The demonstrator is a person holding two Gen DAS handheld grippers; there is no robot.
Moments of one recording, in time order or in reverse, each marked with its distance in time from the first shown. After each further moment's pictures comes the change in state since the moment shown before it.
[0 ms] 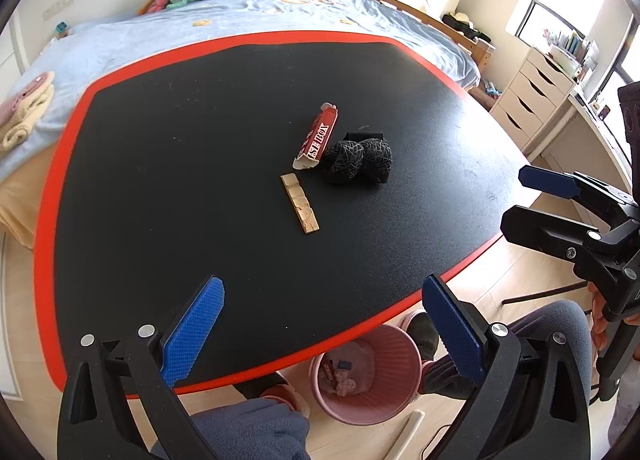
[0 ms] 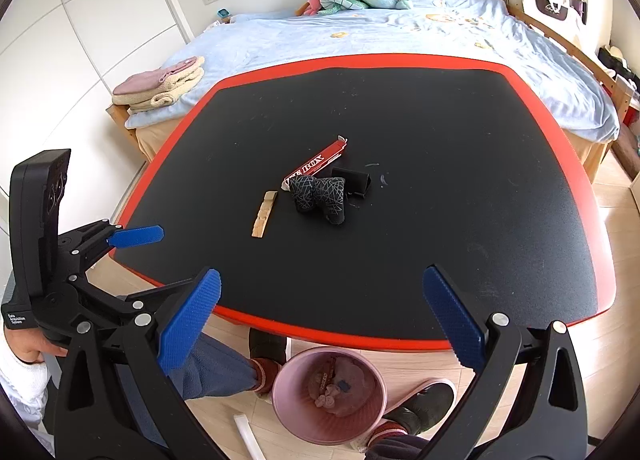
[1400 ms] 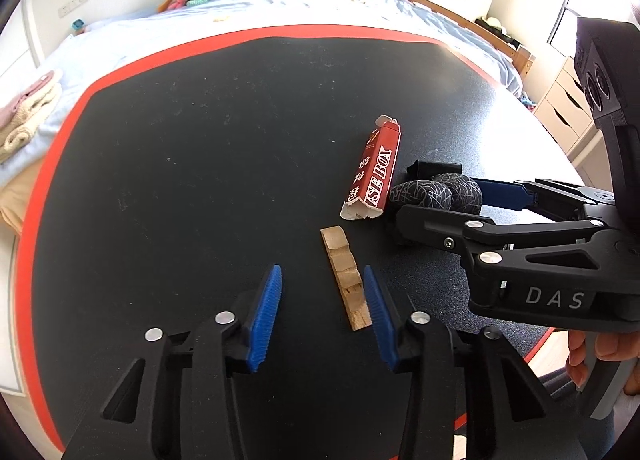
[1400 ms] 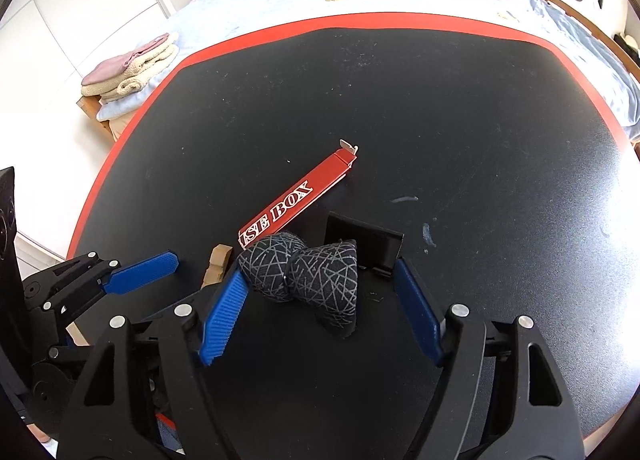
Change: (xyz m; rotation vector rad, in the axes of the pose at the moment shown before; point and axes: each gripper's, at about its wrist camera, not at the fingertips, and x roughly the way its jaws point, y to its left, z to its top) left arm 0.057 0.032 0.029 -0.035 -0.021 0.093; right arm 0.125 -0.010 0.049 0.015 0.095 0.007
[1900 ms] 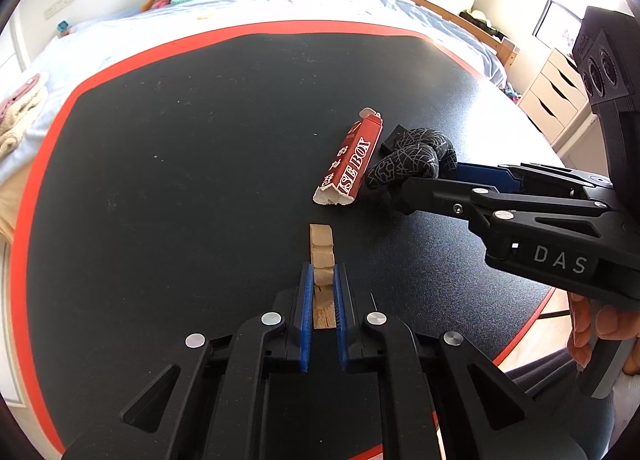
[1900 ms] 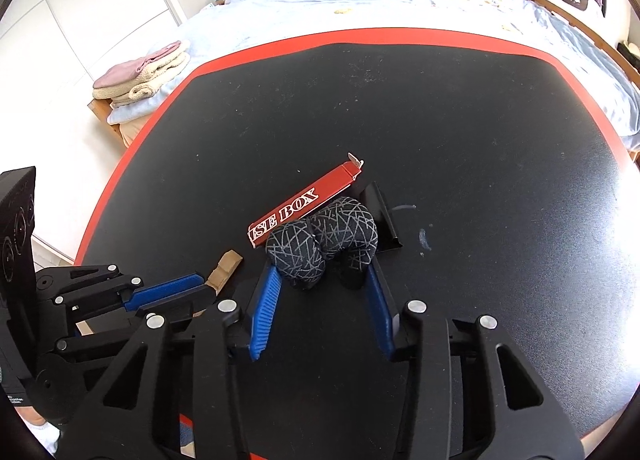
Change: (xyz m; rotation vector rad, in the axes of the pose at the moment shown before) left arm -0.002 -0.008 0.000 0.031 0.019 -0.048; right arm -0.022 -0.001 -0.005 -0.016 -0.045 0.014
